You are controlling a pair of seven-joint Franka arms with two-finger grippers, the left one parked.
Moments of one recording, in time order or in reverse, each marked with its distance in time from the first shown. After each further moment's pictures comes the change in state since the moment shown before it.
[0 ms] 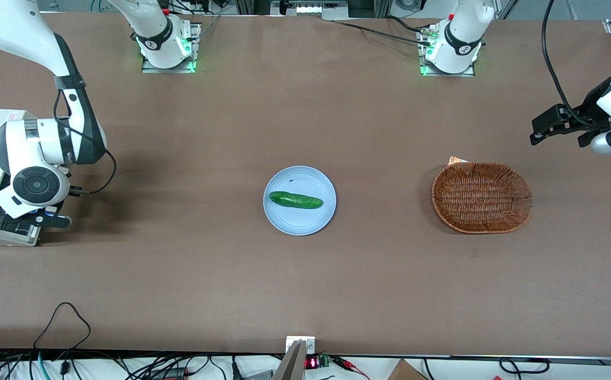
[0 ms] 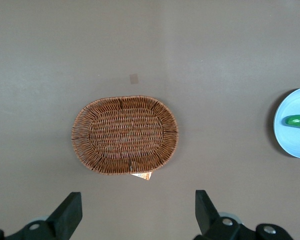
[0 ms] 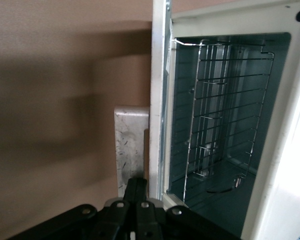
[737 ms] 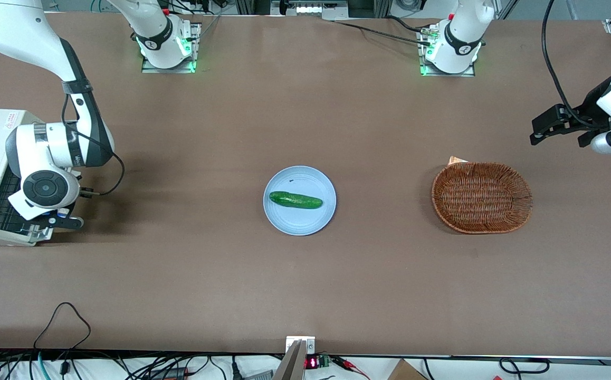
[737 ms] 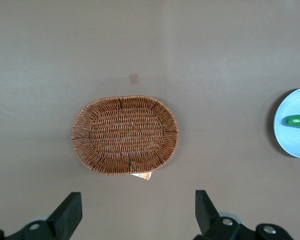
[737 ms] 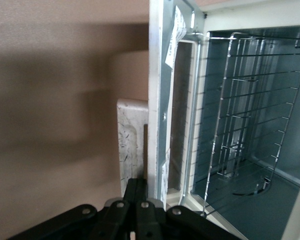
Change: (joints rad) arm 0.013 0.029 0.001 -0.004 0.057 0.022 0.001
